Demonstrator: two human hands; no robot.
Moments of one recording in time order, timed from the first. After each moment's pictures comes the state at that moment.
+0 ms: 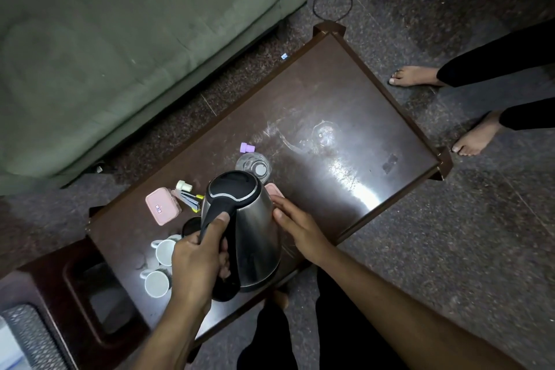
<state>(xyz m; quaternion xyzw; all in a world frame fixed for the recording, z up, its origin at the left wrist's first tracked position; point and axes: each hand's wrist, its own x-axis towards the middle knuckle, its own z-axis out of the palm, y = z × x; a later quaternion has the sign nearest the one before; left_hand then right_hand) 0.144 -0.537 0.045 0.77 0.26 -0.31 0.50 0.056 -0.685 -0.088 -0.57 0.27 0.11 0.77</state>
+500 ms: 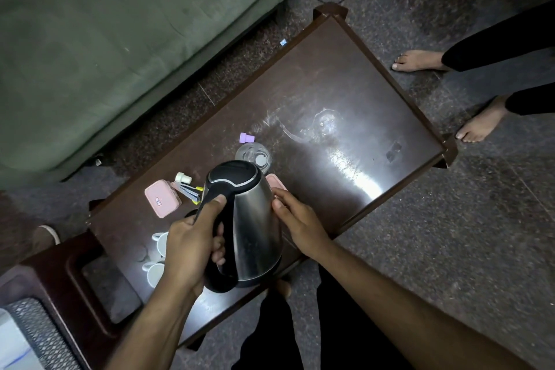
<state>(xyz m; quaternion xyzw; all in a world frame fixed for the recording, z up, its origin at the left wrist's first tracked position) 0.165 -0.537 0.042 0.75 0.28 -0.35 0.49 0.057 -0.678 -0.086 -0.64 0.30 0.11 0.70</state>
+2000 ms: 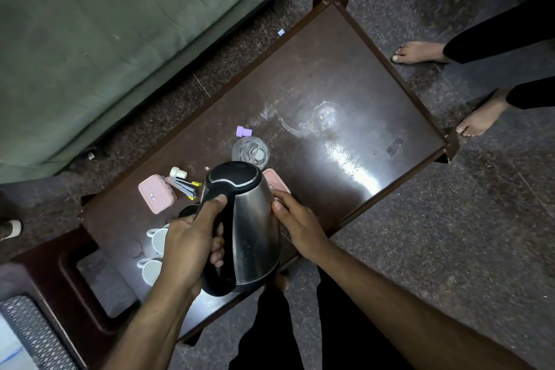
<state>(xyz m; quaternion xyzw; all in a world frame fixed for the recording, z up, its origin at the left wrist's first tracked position) 0.164 -0.541 0.040 0.75 0.28 -0.37 0.47 0.047 -0.672 -0.096 -0.63 0.31 0.13 0.70</state>
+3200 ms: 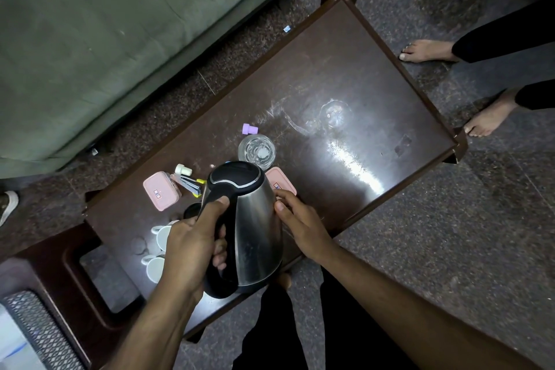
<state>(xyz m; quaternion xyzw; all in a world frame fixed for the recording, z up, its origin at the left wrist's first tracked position) 0.164 -0.535 0.044 0.74 0.30 -0.37 0.47 0.050 -0.666 -0.103 -0.63 0.29 0.13 0.70</state>
